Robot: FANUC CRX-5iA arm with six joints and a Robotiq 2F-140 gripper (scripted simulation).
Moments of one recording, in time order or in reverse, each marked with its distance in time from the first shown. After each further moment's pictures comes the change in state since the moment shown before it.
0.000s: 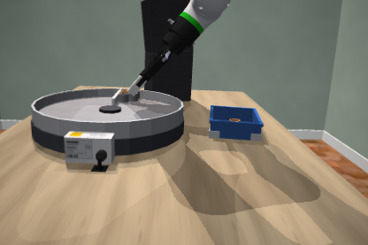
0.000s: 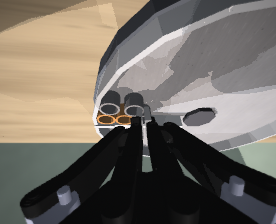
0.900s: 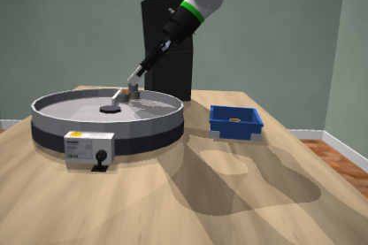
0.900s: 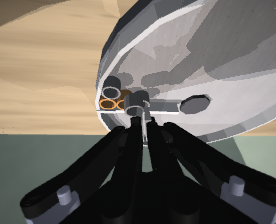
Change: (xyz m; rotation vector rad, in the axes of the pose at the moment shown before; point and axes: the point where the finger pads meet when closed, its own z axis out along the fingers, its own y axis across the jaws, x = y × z) arm -0.021 0.000 -0.025 0.000 0.000 0.000
